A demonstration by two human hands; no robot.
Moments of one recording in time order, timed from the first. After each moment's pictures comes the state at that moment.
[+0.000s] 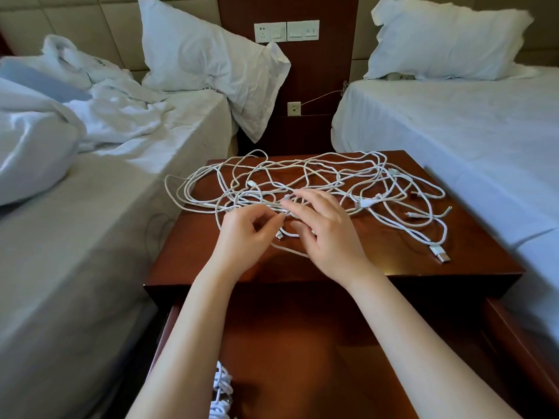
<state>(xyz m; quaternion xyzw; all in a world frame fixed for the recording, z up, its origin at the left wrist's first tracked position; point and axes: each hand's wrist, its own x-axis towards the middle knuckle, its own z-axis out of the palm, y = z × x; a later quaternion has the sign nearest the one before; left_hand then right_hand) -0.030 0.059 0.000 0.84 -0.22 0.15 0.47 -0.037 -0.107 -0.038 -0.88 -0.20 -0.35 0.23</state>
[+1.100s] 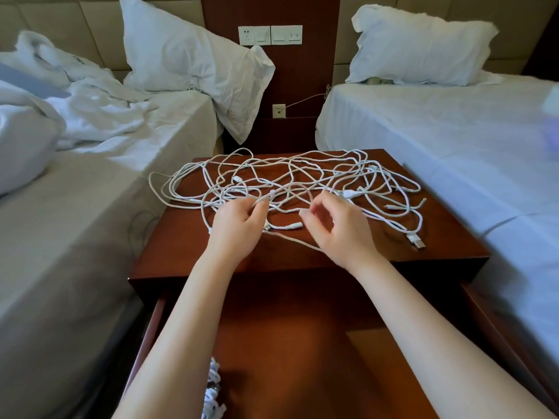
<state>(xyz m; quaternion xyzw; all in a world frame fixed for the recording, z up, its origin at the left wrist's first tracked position) -0.033 0.046 0.001 0.86 -0.15 0.10 0.47 -0.064 -0.133 -0.027 -0.89 -0.10 -0.33 0.31</state>
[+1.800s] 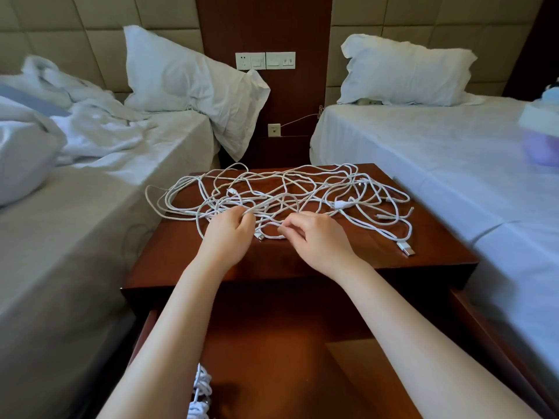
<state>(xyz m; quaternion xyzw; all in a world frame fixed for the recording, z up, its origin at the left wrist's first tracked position) -0.027 0.048 0.002 0.90 -0.14 0.10 0.41 -0.056 -0.120 -0.026 -0.92 -0.13 -0.25 0.25</state>
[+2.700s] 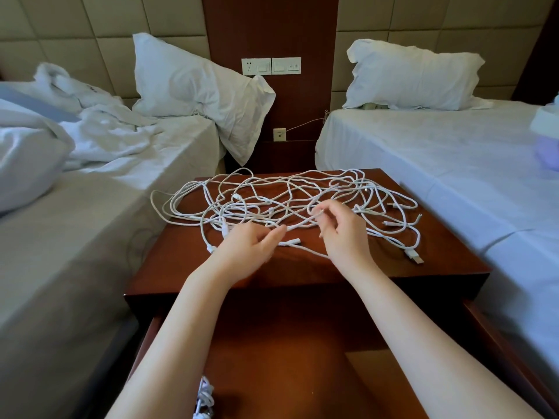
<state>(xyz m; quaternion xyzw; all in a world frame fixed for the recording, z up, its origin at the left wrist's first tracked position) -0.037 0.046 0.006 0.89 -0.25 0.00 0.37 -0.048 -0.138 -0.031 -0.85 -0.01 -0.33 0.42</state>
